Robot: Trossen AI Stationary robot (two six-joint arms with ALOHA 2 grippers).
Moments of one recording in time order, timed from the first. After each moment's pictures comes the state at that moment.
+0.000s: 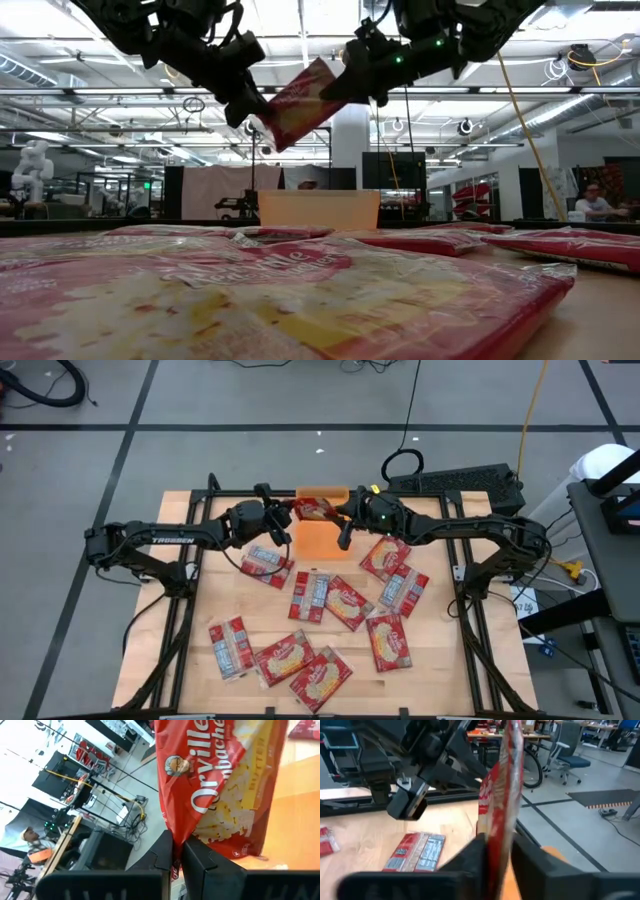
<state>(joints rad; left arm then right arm) 0.33 1.32 0.74 0.31 -0.43 0.73 -0.34 1.52 0.89 0.42 0.02 -0.06</state>
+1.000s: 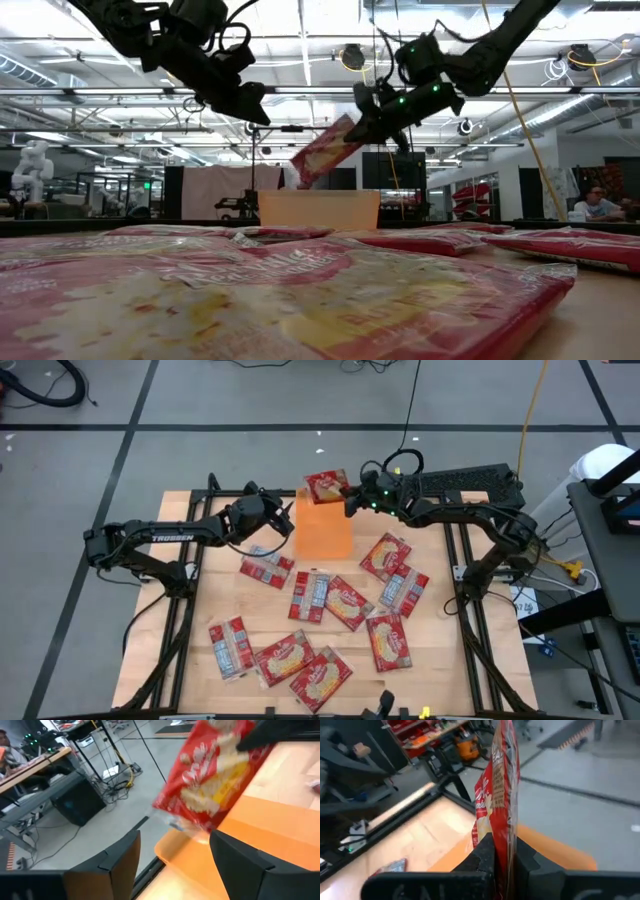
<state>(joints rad) 0.39 1.32 0.74 0.24 -0.48 0.19 -0.59 1.63 0.87 0.48 -0.05 0.38</state>
